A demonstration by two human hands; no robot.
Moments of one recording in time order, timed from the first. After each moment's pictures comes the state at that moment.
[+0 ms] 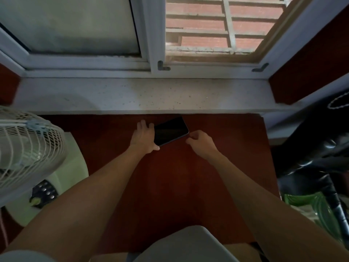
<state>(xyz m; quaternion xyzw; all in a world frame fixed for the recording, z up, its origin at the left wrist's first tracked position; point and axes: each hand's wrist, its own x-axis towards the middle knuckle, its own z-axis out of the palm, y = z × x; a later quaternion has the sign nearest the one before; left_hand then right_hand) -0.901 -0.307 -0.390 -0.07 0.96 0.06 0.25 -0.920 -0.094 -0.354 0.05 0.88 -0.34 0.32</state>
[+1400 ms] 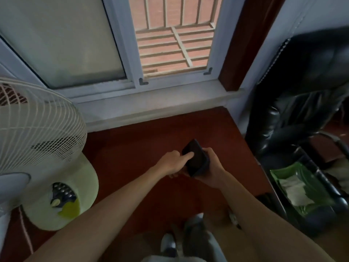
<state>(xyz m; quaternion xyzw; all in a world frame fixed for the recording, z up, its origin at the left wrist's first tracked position) -0.751 -0.185 -0.270 -0.04 0.86 0.36 0.37 -0.738 -0.029 -0.321 0.35 0.42 -0.78 0.29</state>
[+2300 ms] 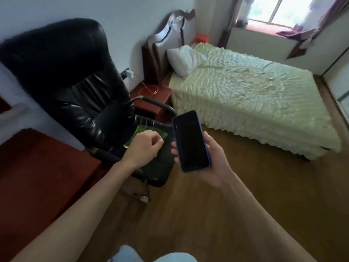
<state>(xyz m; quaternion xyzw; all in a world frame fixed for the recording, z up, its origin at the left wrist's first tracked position) -0.470 0.253 -0.194 0.48 0.79 0.34 0.15 -0.279 0.361 -0.186 0.27 0.31 -0.90 -0.16</state>
